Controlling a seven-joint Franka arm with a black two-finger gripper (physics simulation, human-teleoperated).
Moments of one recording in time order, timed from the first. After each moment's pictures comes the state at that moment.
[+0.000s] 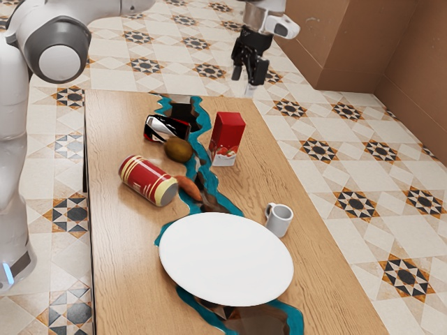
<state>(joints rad) -0.10 0.12 0.29 -1.29 -0.09 1.35 0.11</state>
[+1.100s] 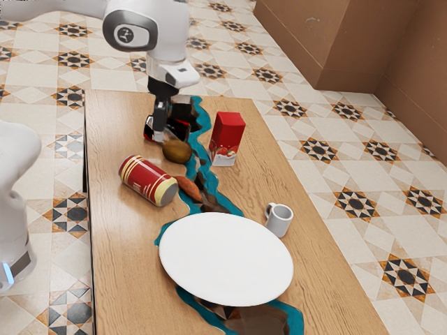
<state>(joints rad) -0.53 -0.77 0.60 -2.40 0.36 1.76 0.17</state>
